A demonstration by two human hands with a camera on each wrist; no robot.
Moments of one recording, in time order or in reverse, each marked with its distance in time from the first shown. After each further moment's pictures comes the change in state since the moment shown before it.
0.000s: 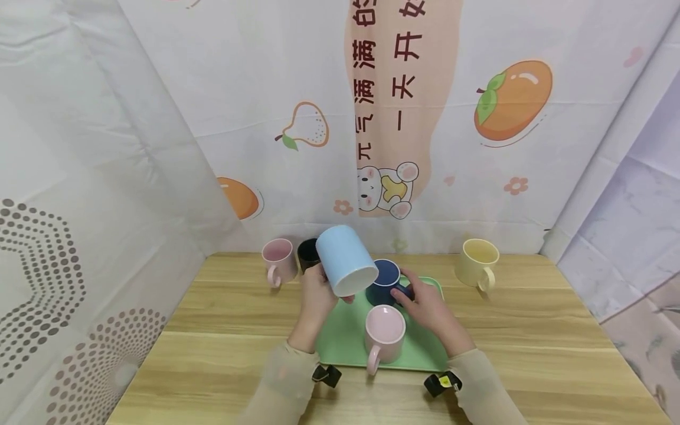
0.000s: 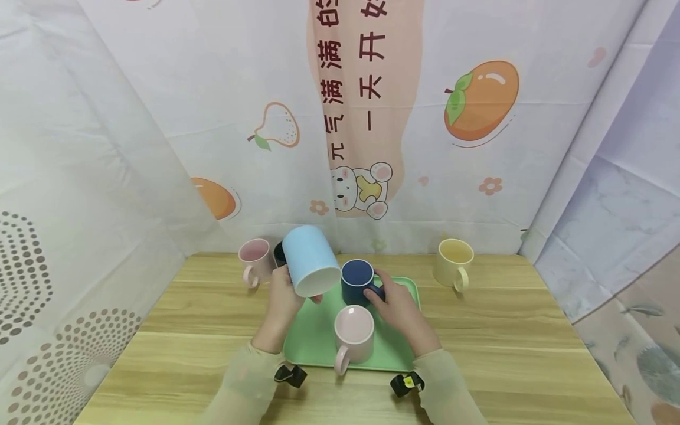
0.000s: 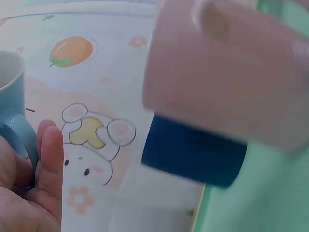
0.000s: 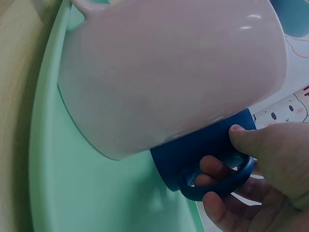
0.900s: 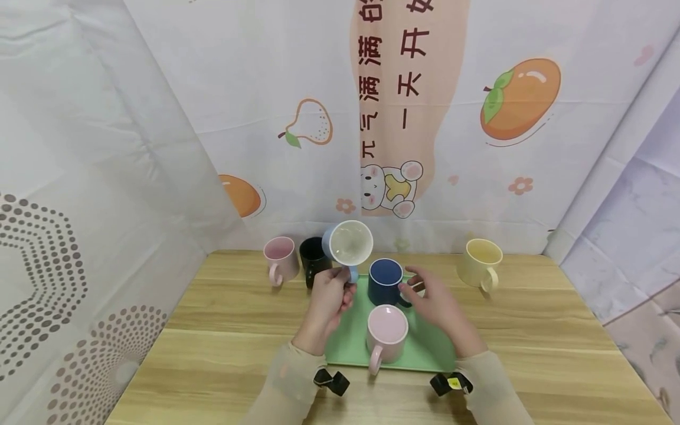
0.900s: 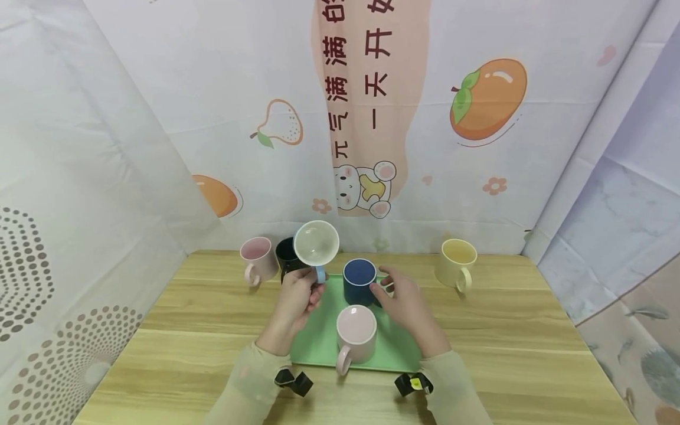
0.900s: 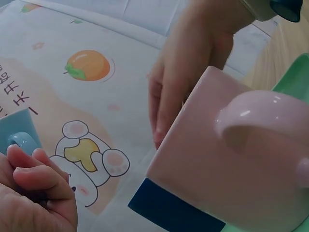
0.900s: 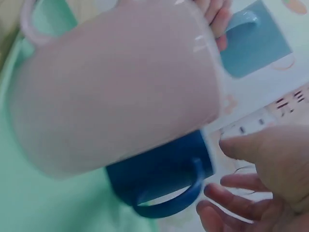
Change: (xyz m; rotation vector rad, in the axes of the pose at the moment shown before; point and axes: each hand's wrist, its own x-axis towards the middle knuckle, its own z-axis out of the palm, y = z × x) left_hand -0.002 0.000 0.014 -0.422 -0.065 -0.502; right_hand -0.002 -0.017 -0.018 0.103 0.053 0.027
